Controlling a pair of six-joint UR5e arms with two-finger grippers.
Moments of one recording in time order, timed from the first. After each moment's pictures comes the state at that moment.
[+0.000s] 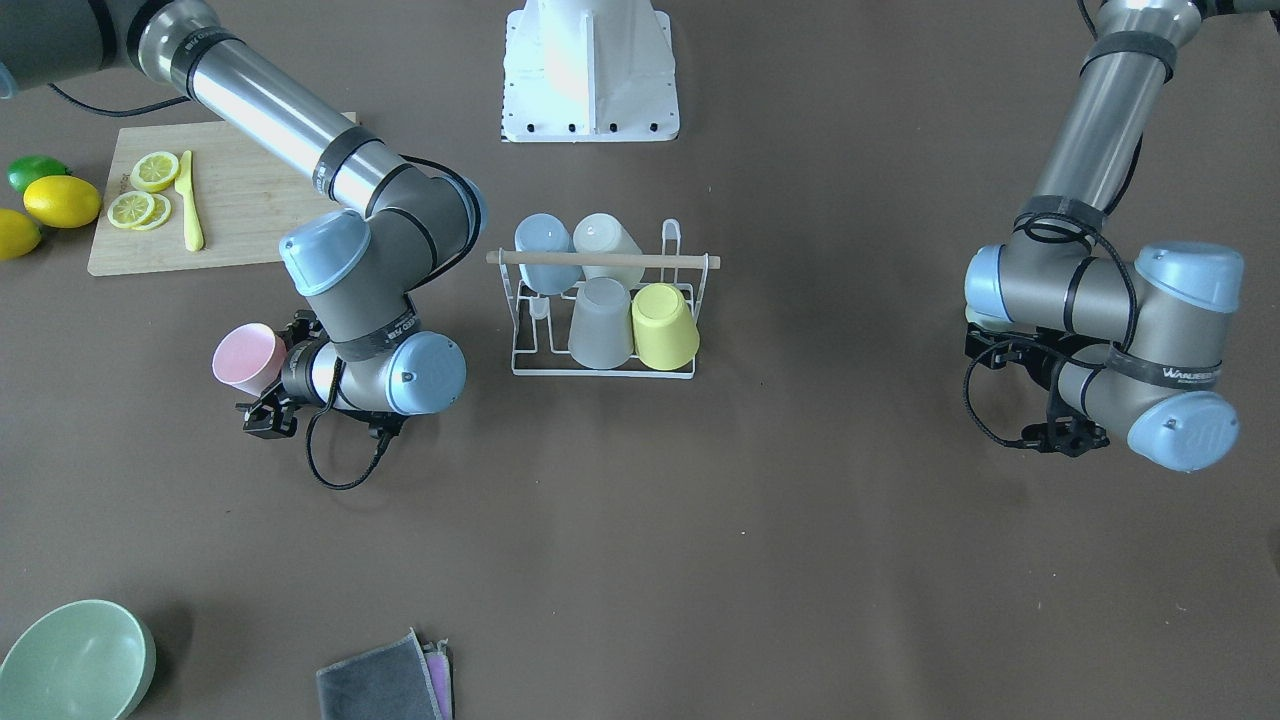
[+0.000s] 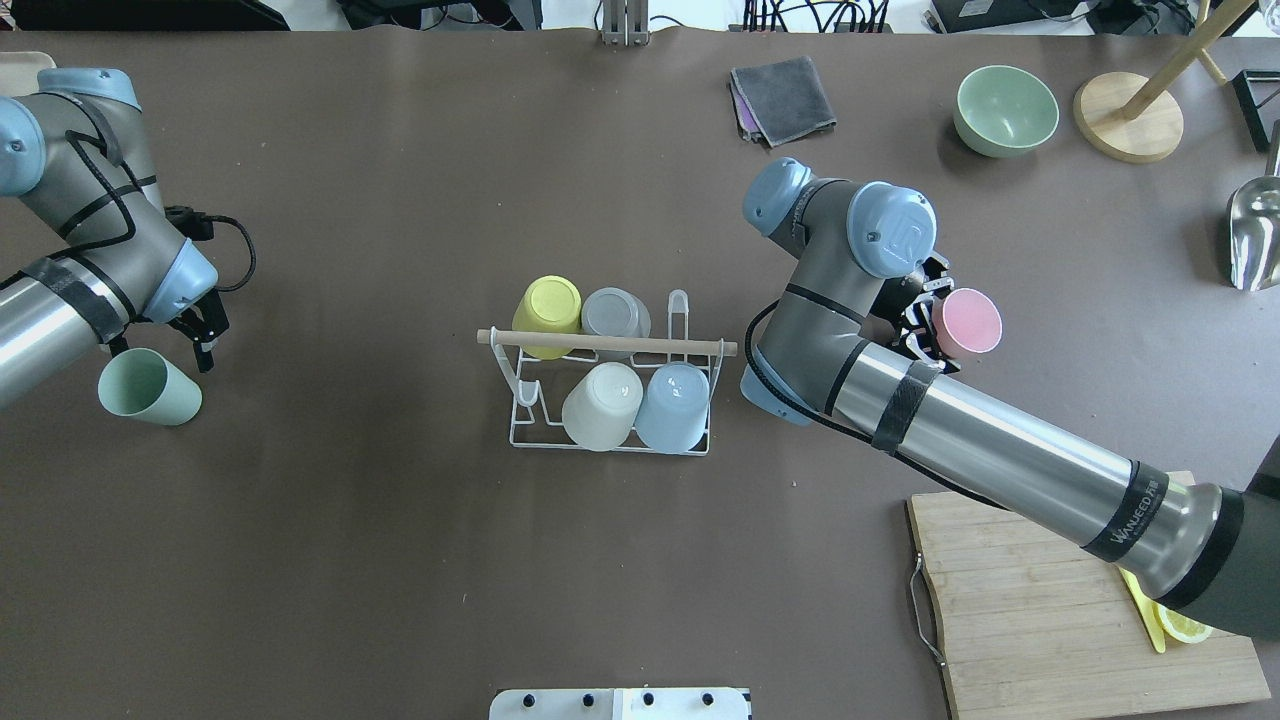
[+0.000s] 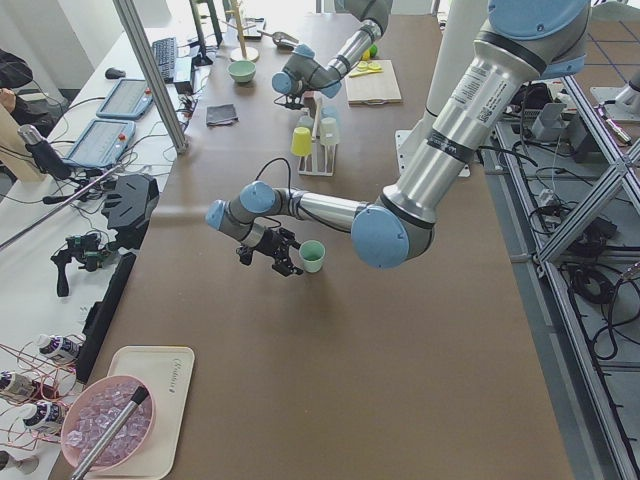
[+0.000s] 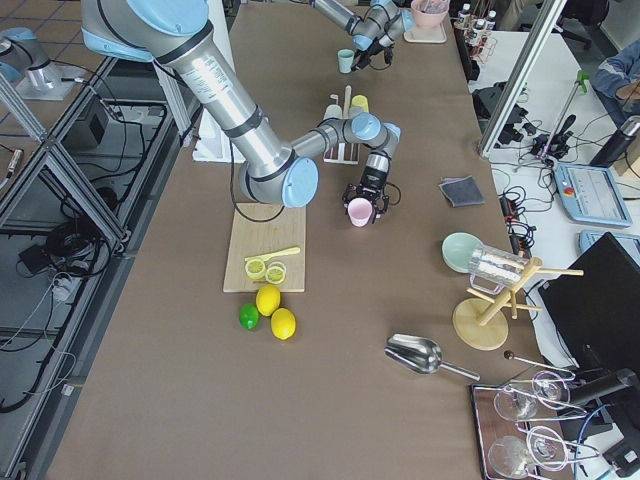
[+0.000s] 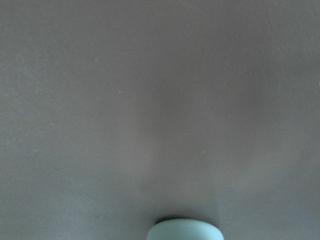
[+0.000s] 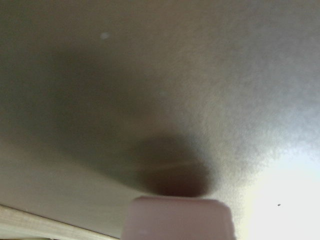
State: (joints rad) left arm -1.00 -2.12 -1.13 -0.91 -2.51 0.00; right arm 0.67 -0.76 1.16 -2.27 1.69 -0.55
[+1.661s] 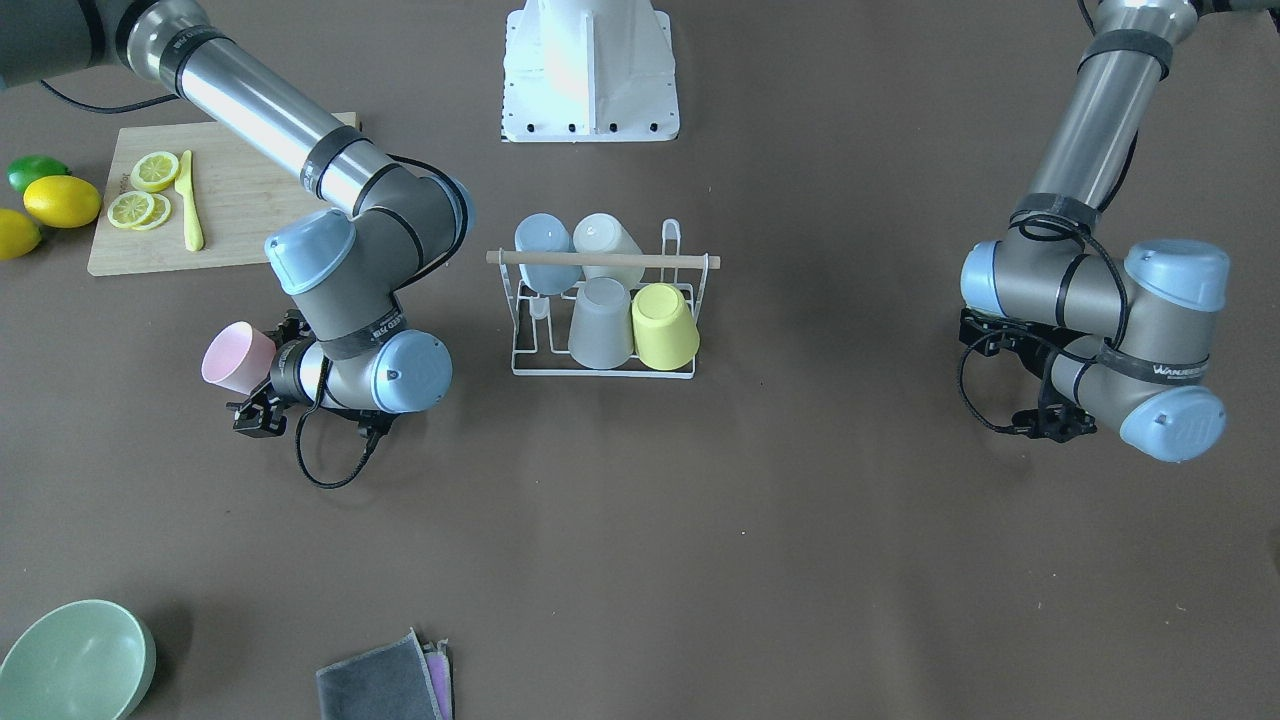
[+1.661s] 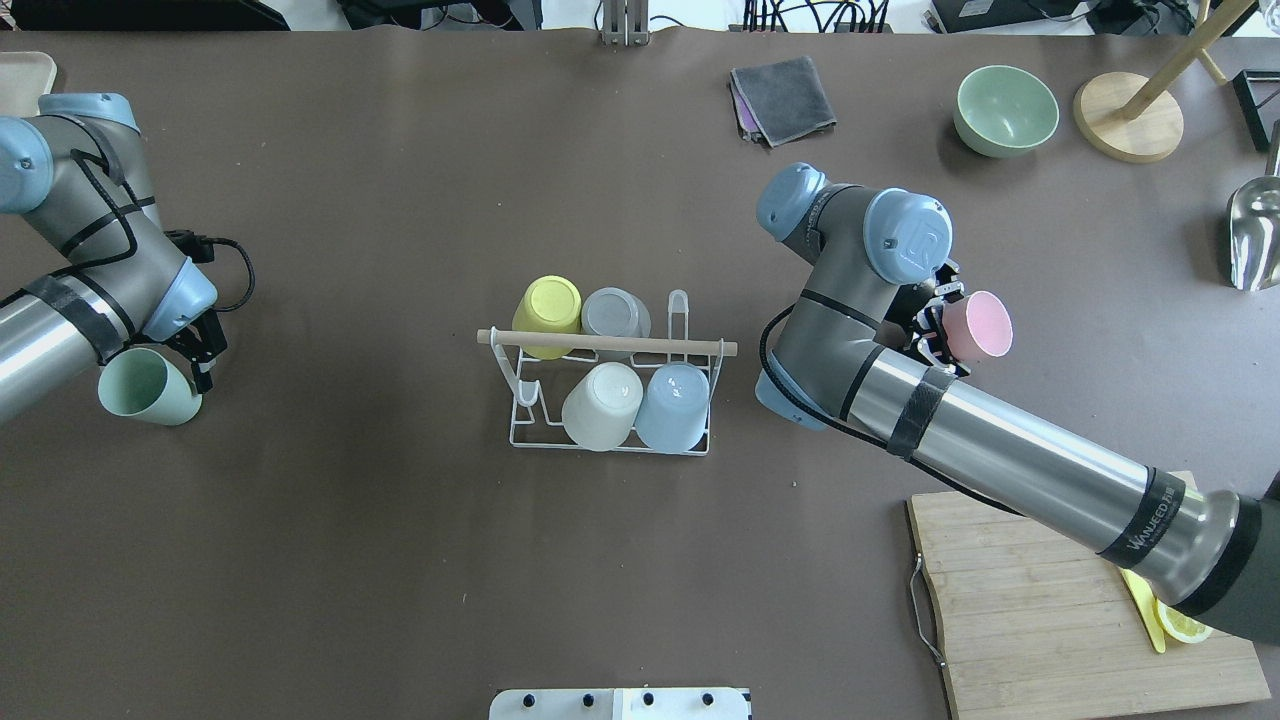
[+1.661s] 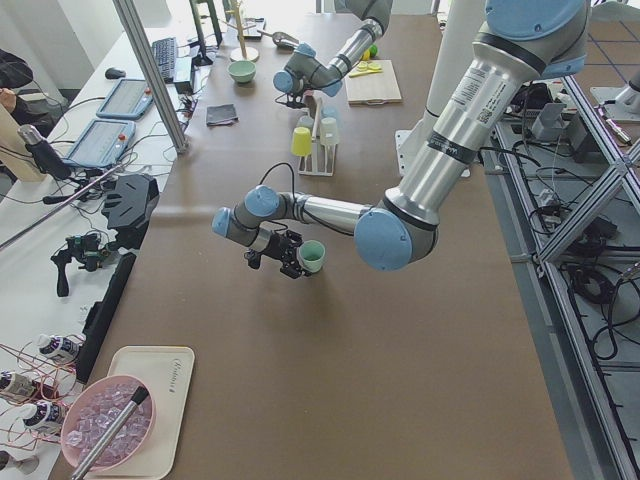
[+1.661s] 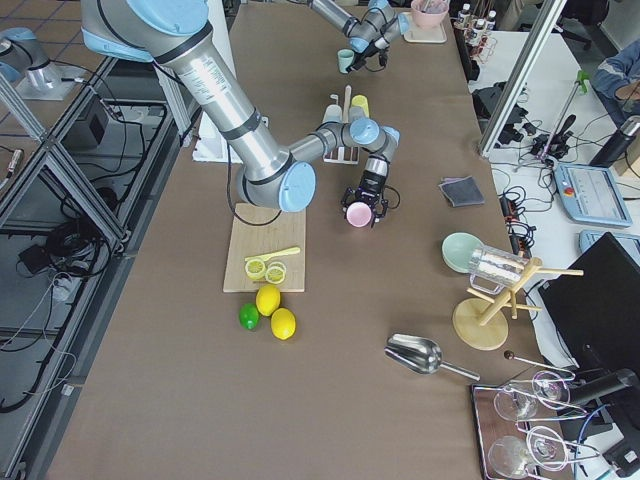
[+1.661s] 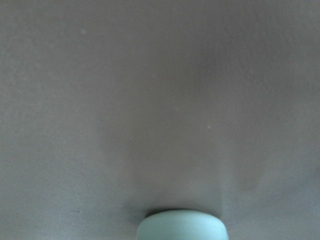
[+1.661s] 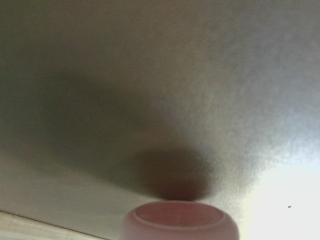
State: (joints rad) left arm -0.98 -2.10 -1.13 -0.85 -2.55 0.06; right arm 0.67 -0.79 1.18 -2.26 1.69 -0.55
